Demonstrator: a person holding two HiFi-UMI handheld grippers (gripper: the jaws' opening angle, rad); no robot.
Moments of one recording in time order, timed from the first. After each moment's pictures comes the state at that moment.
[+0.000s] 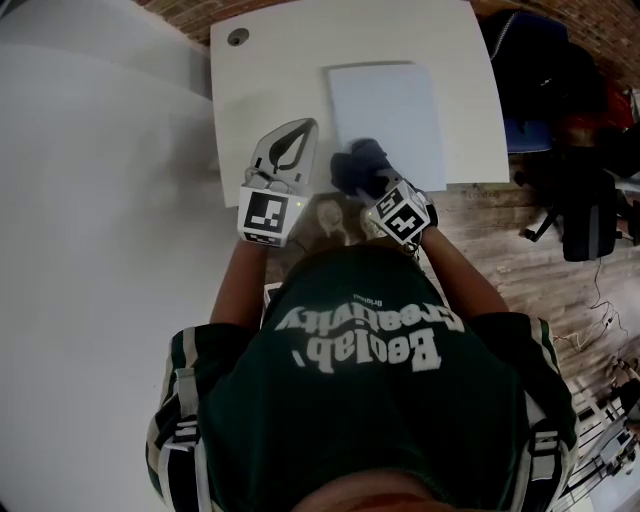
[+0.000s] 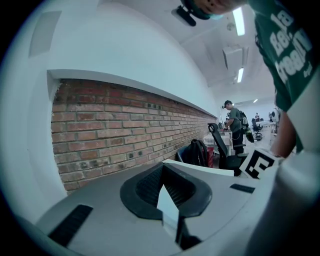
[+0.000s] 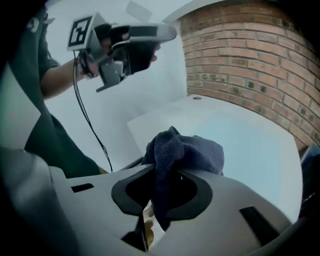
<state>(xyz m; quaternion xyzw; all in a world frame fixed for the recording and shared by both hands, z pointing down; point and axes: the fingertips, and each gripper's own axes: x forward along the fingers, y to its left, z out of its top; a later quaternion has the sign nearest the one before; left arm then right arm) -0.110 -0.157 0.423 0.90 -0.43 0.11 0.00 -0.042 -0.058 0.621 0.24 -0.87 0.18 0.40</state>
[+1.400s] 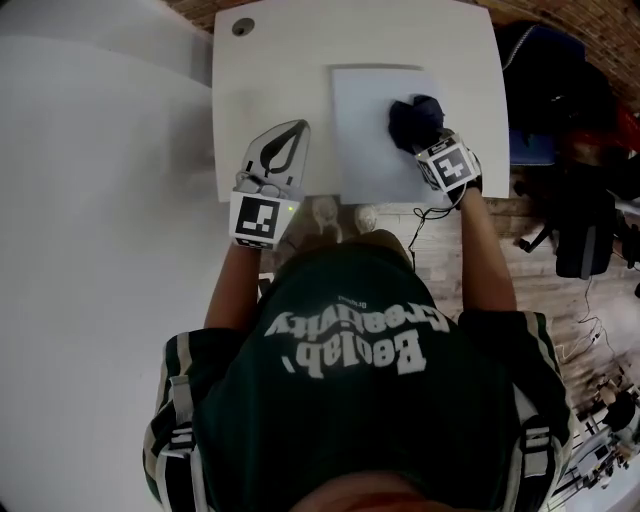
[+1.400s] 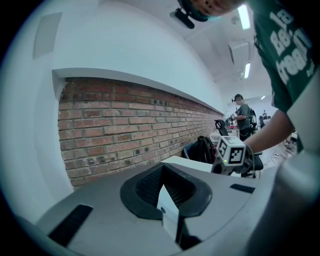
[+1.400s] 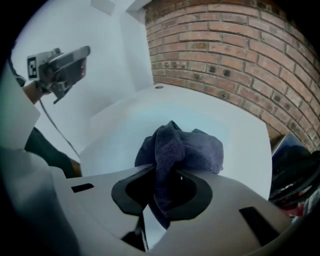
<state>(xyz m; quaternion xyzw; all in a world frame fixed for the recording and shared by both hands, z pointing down) -0.124 -0.173 0.435 0.88 -0.46 0.12 0.01 0.085 -0.188 0.630 0.32 -0.80 0.20 0.47</state>
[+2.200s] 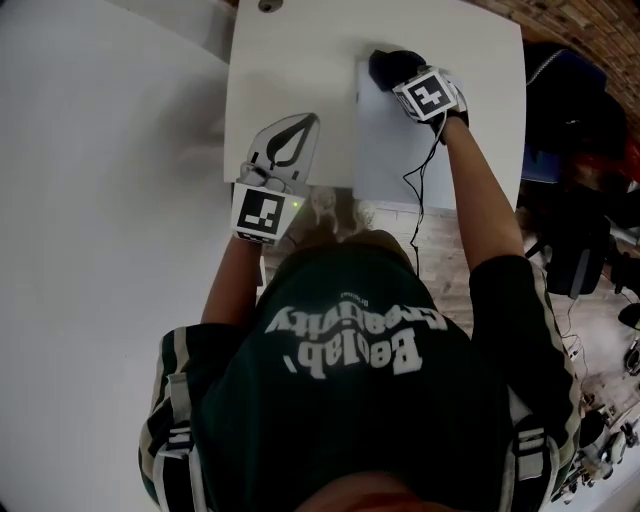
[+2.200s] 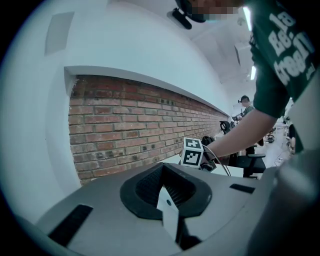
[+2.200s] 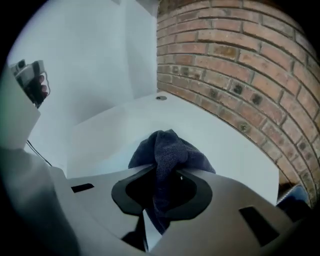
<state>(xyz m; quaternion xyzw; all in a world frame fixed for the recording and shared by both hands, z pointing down) -0.160 -0.163 0.449 0.87 -0.48 0.11 0.04 -0.019 -0.315 0.633 0.29 -0.81 0.12 0.49</state>
